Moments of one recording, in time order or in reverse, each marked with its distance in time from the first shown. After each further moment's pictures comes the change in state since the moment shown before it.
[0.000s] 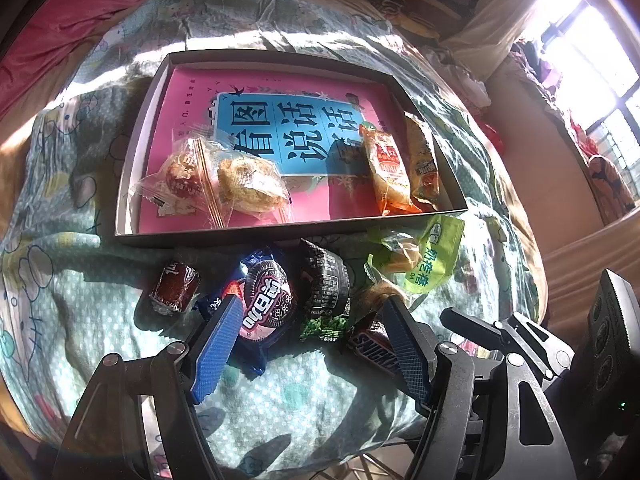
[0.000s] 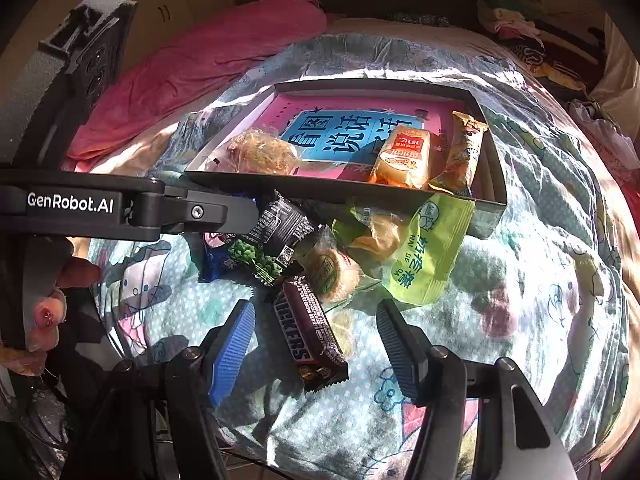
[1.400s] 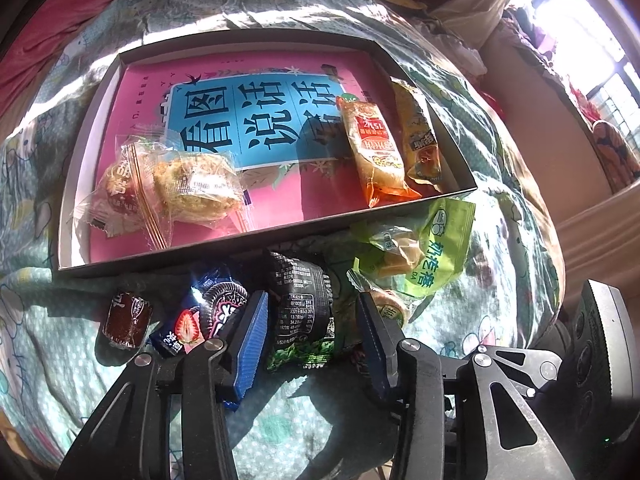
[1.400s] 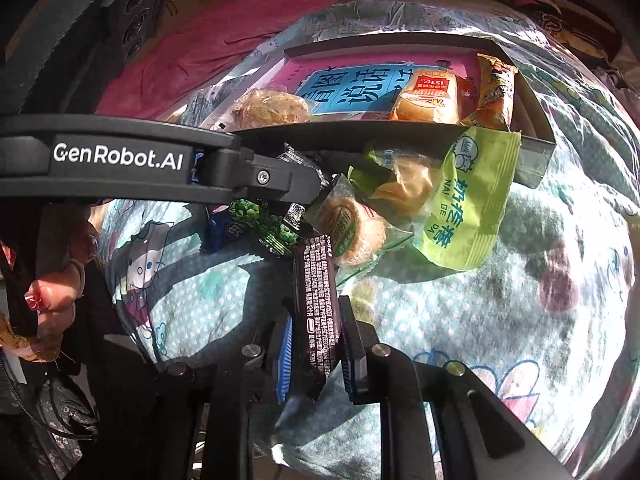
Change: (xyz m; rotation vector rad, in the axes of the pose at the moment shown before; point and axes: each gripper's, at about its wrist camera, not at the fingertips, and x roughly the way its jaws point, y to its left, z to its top) left arm 0.042 -0.024 0.012 0.088 0.068 0.033; right arm 0.032 -0.016 -0.010 0.055 0.073 0.142
